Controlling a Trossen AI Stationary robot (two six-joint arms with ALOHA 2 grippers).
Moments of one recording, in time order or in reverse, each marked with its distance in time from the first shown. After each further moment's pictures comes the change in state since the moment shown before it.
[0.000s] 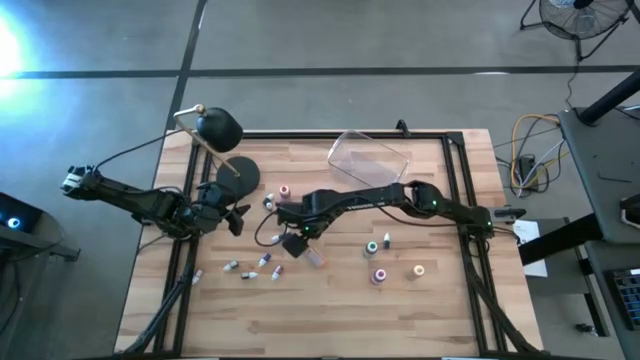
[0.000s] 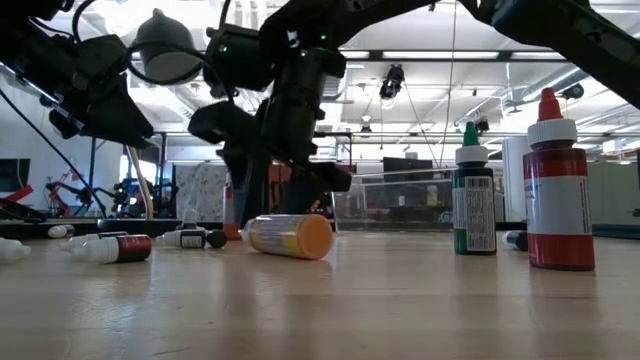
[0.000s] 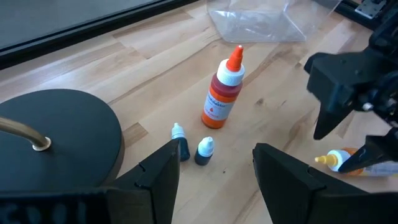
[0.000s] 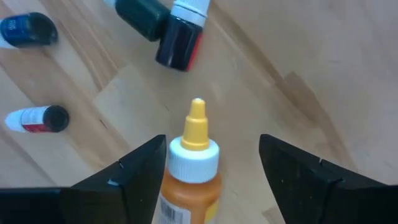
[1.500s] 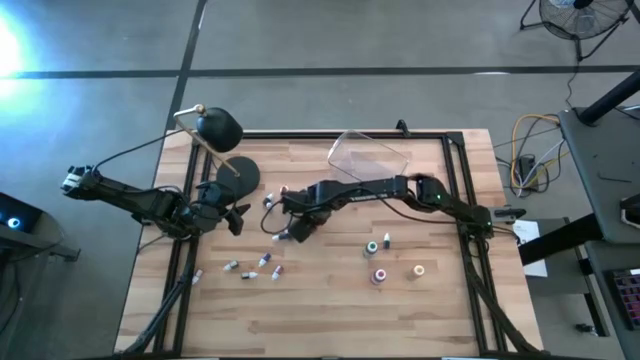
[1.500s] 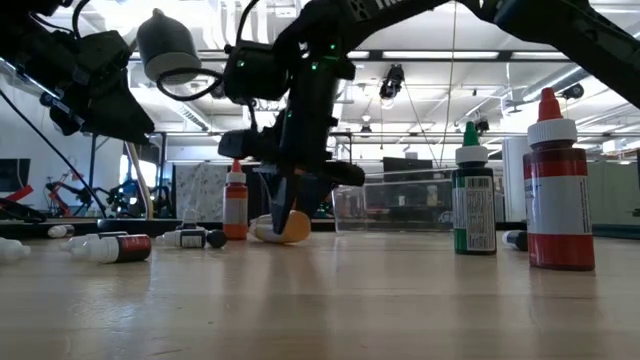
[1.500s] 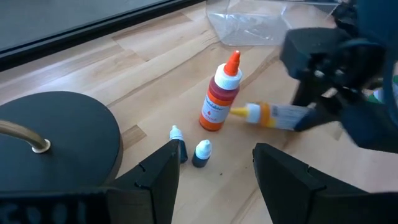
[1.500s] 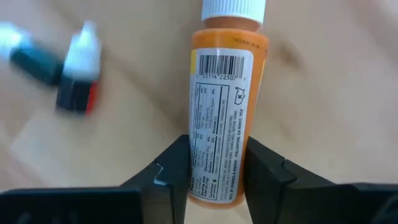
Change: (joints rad) left arm 0.000 0.001 0.017 -0.009 0.000 -0.003; right arm -0.051 -0.053 -0.088 -0.012 0.151 -0.012
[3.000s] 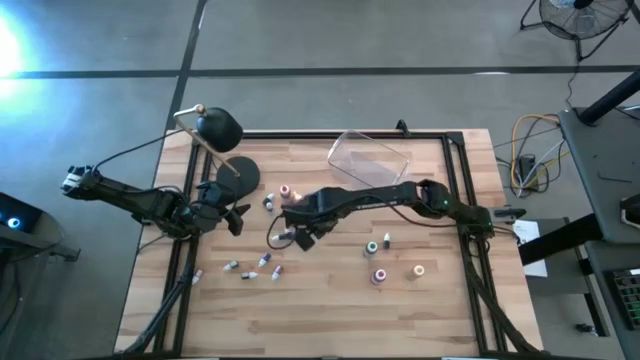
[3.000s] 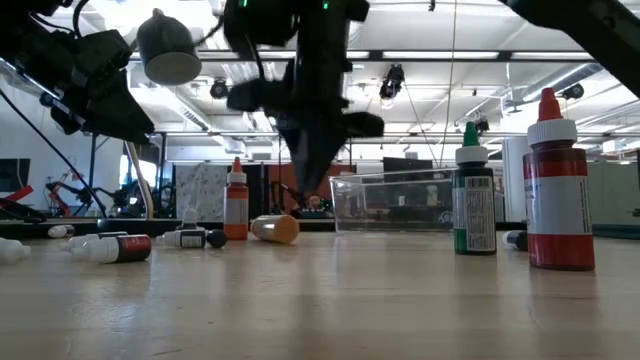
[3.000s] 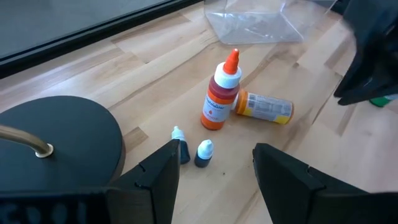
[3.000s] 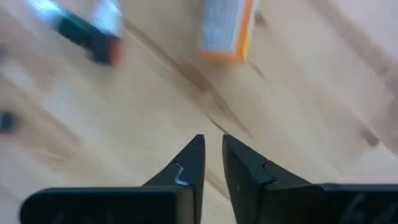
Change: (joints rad) left arm 0.000 0.000 0.000 0.000 0.000 0.034; right arm 0.077 -0.058 0.101 -0.218 0.114 0.113
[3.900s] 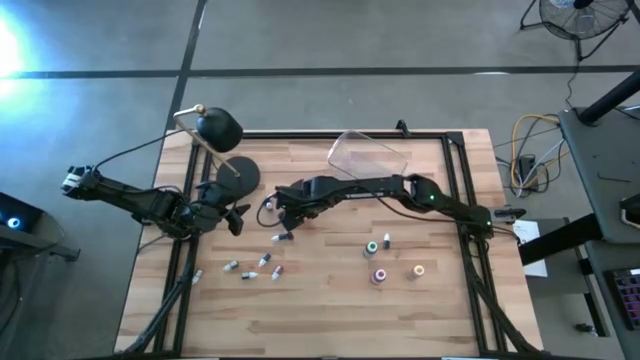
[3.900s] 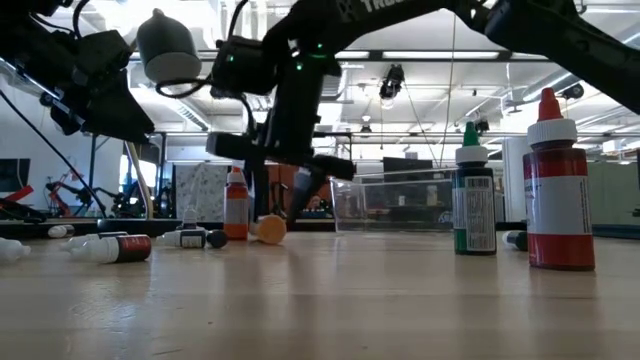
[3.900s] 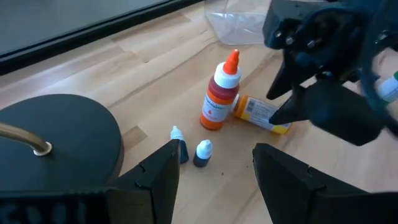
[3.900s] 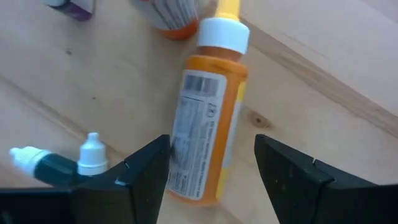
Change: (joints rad) left arm 0.000 0.000 0.000 0.001 0.002 -0.015; right arm -0.100 0.123 0.050 0.191 0.034 0.075
